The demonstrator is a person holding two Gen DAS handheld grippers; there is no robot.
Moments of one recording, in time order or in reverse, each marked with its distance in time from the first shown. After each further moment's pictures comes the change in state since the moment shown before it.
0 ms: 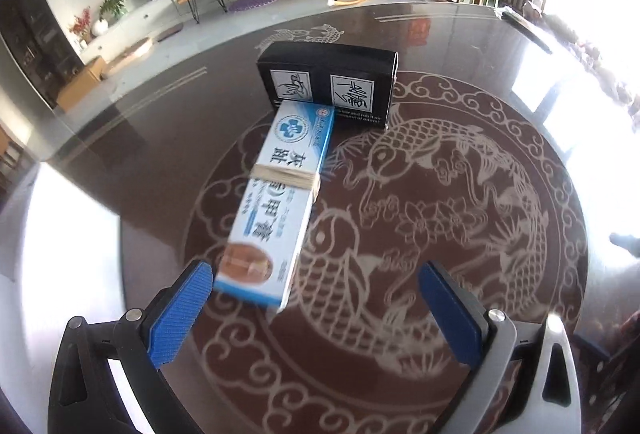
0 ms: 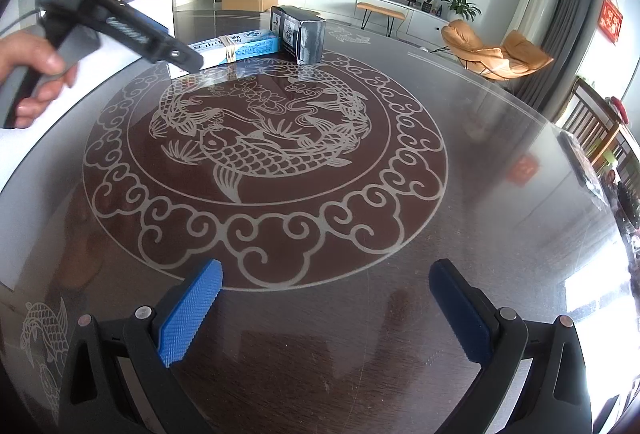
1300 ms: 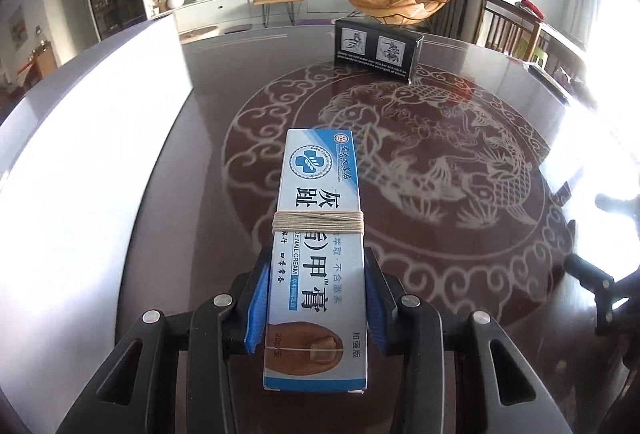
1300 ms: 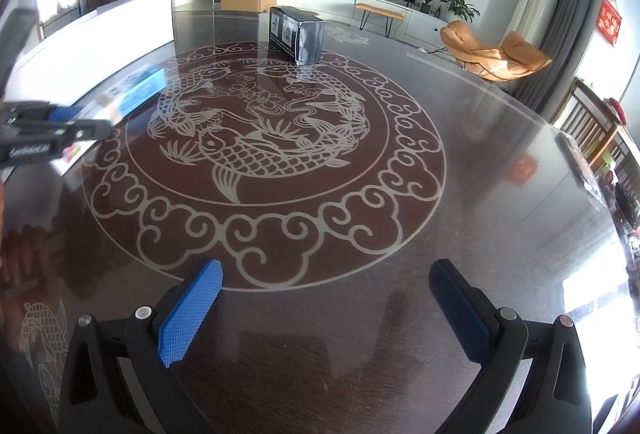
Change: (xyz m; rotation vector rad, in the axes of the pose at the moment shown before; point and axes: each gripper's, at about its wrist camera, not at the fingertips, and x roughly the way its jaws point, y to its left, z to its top) left arm -0.049 -0.002 -0.149 -0.294 -0.161 0.078; right arm 0.001 -0.001 -0.001 -0.001 -0.002 -0.011
